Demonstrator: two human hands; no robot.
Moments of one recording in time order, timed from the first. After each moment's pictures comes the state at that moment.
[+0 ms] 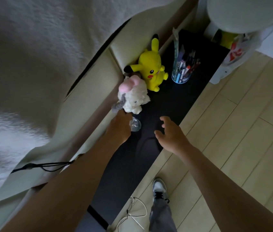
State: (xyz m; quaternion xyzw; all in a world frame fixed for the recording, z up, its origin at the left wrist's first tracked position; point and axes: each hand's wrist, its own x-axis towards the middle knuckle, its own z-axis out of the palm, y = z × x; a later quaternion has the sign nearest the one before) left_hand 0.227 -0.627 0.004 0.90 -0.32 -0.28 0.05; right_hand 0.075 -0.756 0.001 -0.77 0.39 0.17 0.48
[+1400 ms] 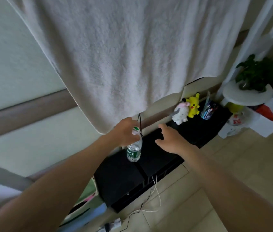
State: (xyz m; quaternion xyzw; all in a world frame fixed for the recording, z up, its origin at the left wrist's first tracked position) left_hand -0.024 -0.112 0.352 0.91 -0.34 -0.12 0.18; right_hand -0.126 -0.302 0.337 -0.93 0.14 0.11 0.31
